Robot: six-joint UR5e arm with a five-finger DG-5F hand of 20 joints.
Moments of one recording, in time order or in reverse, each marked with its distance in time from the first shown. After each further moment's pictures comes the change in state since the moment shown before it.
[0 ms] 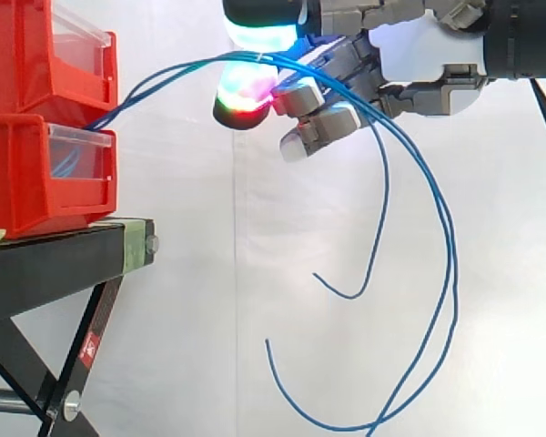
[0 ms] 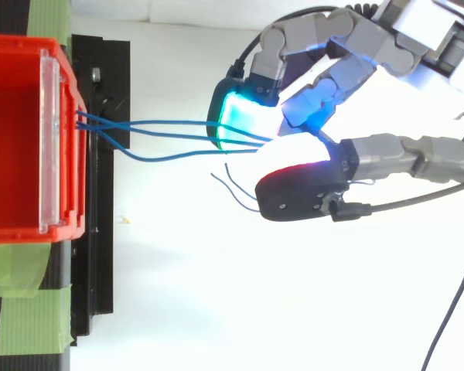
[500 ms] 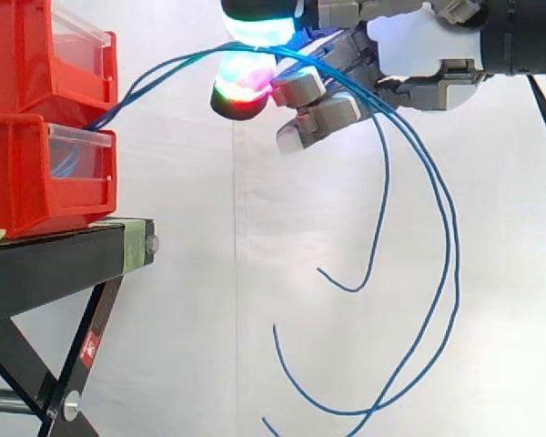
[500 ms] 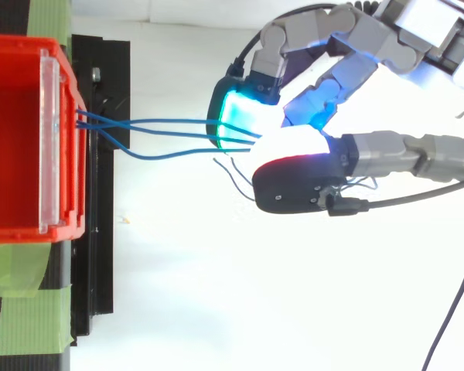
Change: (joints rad) arm 0.000 0.000 0.000 0.020 0.000 0.000
